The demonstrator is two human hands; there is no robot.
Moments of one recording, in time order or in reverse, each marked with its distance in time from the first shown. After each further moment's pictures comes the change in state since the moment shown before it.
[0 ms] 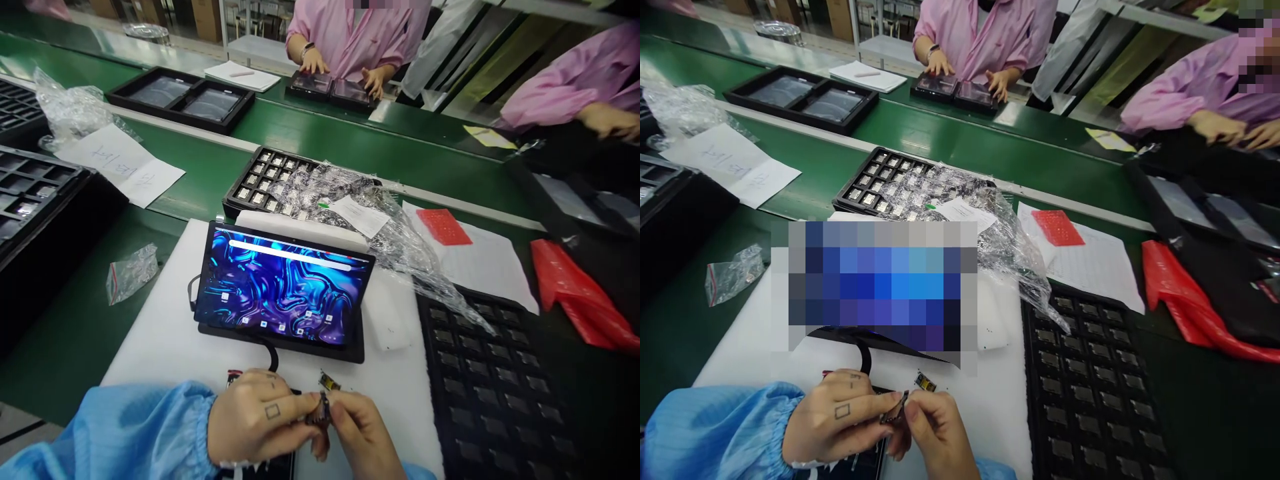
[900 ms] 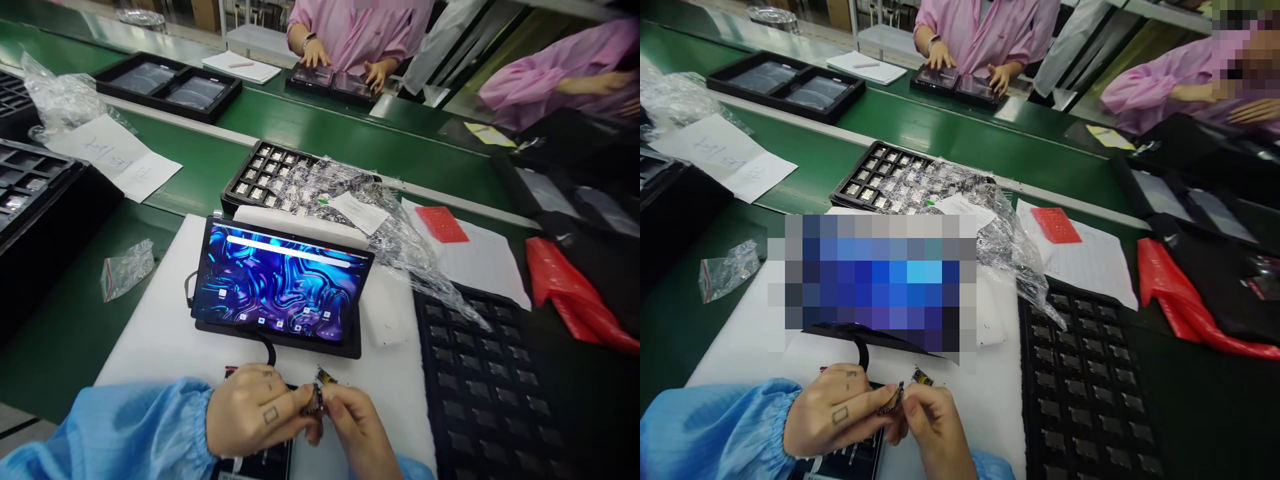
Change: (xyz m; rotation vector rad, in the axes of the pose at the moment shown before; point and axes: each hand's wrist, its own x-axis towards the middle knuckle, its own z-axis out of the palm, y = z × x) left_hand 0.001 -0.002 -0.001 0.104 0.011 0.106; right_hand -0.002 0.001 -0.003 -0.087 0.004 0.020
